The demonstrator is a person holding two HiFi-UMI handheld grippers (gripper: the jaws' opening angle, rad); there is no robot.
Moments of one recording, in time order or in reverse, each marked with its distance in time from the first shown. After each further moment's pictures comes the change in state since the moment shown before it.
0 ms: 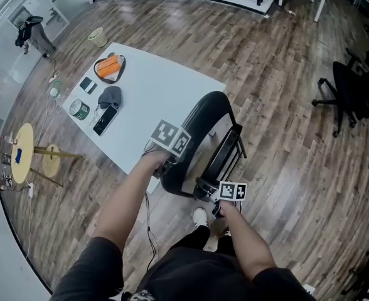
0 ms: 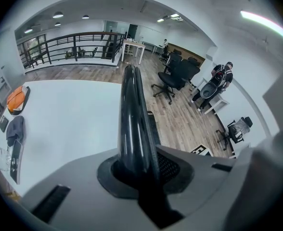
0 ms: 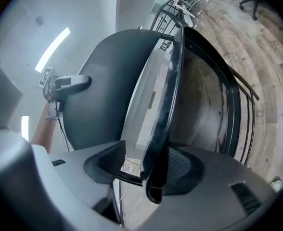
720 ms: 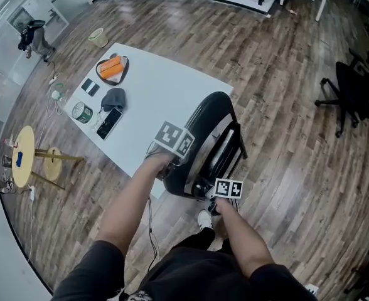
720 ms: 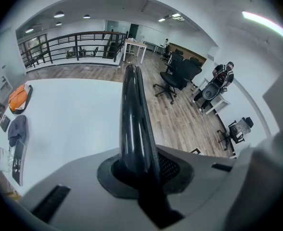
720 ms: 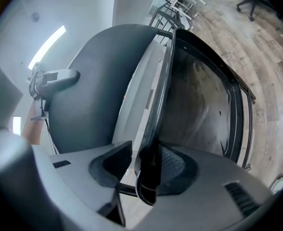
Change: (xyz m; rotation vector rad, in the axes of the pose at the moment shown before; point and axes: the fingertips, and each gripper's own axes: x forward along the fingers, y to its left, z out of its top) left arm -0.009 0.035 -0.002 -0.009 0.006 0.005; right arm 0.062 0.000 0.008 0.024 -0.023 -0.057
